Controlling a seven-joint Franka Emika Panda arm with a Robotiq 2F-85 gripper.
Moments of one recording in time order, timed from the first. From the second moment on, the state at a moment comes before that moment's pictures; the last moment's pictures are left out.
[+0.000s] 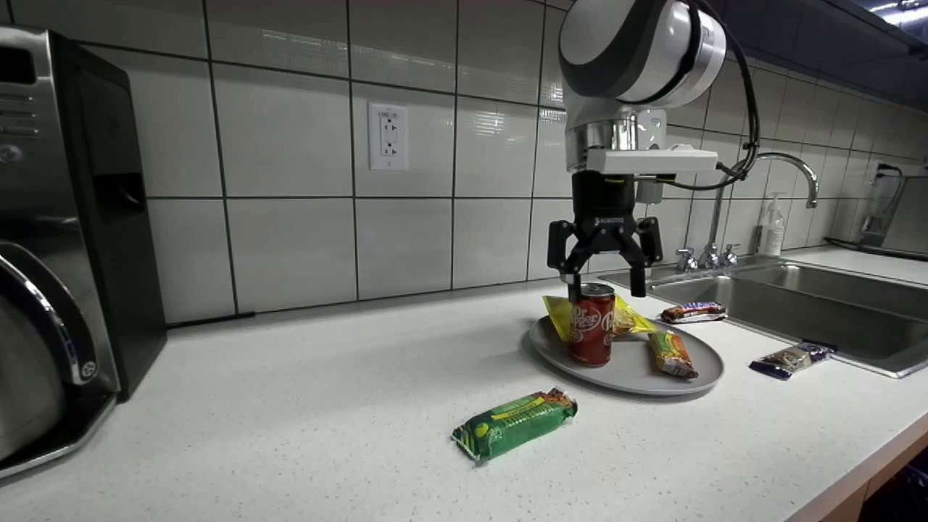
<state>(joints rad) 0.08 0.23 0.02 -2.08 0.01 2.12 0.25</state>
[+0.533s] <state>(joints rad) 0.08 0.31 0.00 -2.00 0.01 2.12 0.22</state>
